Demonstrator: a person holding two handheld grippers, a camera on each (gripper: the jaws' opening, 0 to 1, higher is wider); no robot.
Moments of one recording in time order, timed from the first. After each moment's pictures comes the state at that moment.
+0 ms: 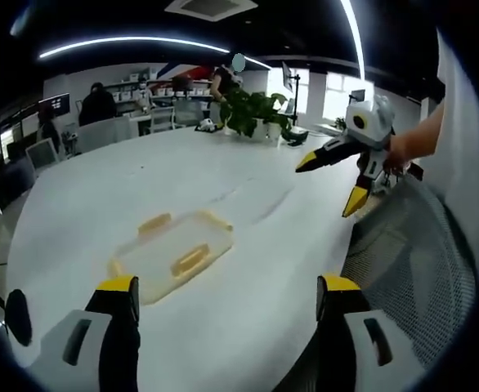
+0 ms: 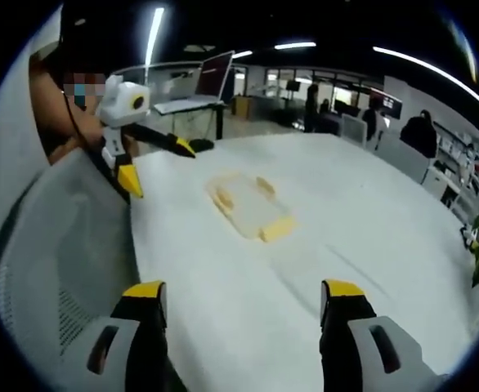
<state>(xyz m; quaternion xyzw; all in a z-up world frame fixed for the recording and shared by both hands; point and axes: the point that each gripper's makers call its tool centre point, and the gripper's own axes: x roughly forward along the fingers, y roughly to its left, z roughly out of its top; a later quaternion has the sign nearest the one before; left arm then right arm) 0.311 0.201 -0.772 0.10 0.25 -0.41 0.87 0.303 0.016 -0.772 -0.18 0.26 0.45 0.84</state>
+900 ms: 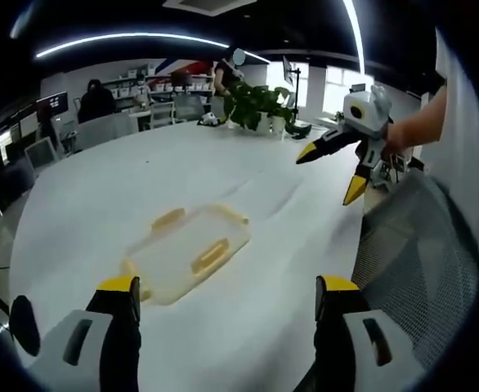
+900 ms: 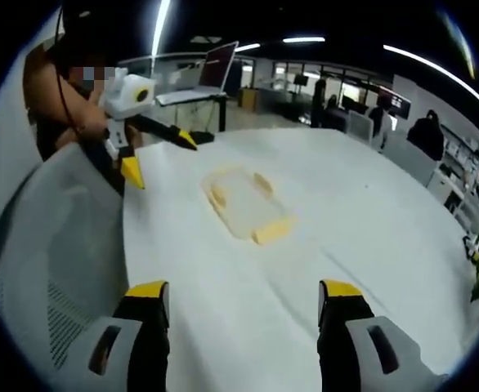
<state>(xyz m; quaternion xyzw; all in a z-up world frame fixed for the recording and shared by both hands) 0.330 0.217 -0.781 0.11 0.27 -0.41 0.87 0.323 0.019 -0.777 -0.20 0.27 0.46 0.82</state>
